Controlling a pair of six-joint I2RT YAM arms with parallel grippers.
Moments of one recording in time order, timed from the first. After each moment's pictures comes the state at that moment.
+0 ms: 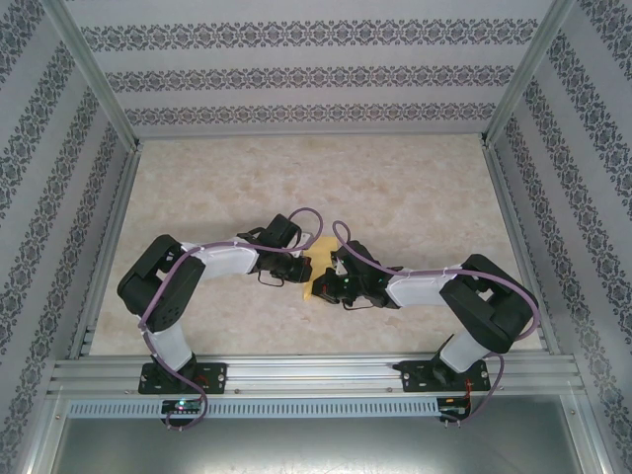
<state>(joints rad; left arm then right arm) -0.62 1.77 0.92 -0.24 0.38 -0.38 0.77 1.58 0.56 0.22 -0.45 1.13</state>
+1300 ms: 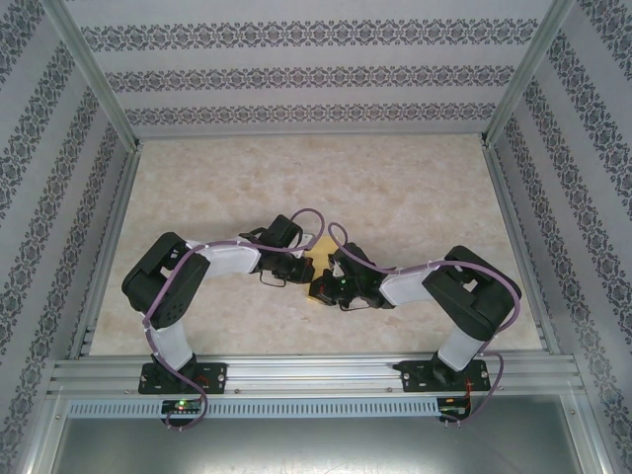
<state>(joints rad) -0.62 1.80 0.93 -0.22 0.42 -0.38 0.77 1.69 0.56 0.33 -0.48 1.18</state>
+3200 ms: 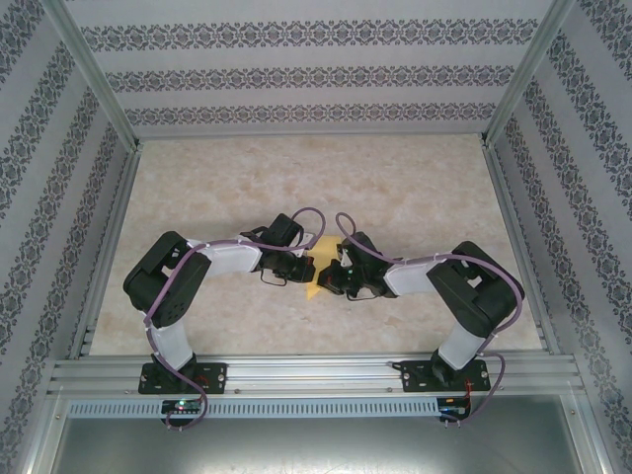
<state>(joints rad) -0.62 1.81 0.95 -0.23 0.42 -0.38 0.66 1.69 0.61 0.23 -0.48 1.06</state>
